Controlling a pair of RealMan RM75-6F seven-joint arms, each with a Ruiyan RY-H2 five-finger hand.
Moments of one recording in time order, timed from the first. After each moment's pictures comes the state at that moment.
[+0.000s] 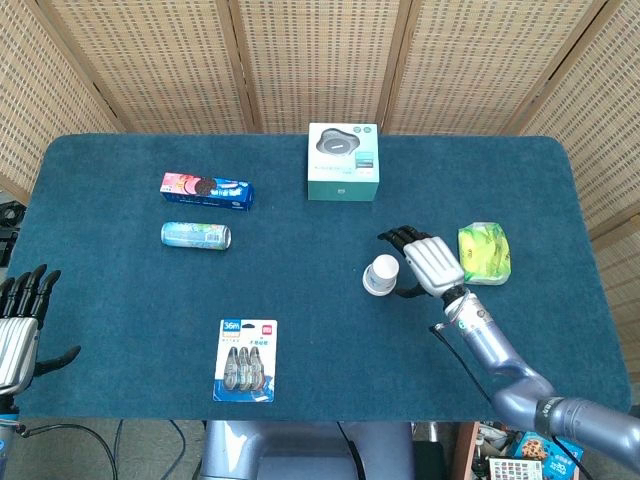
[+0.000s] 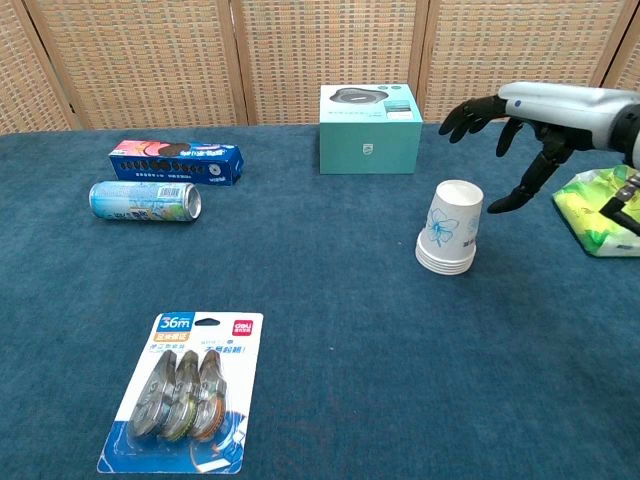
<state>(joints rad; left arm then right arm) -0.07 -1.06 -0.07 -1.89 1.43 1.50 0.31 0.68 -1.40 0.28 -1.47 -1.27 0.86 -0.10</state>
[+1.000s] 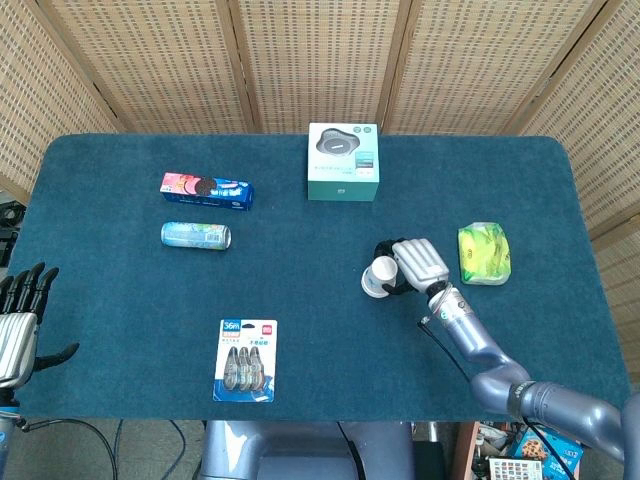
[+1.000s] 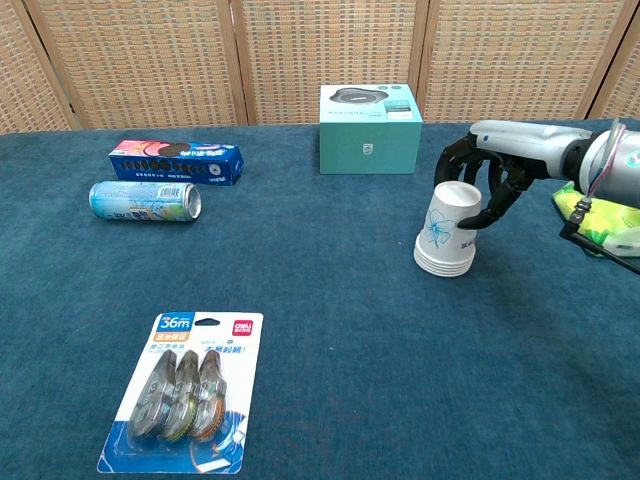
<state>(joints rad) -0.09 -1.07 -0.08 -1.88 1.37 1.47 0.31 0.76 -1.49 0.25 -1.34 -1.16 0.79 -0.06</state>
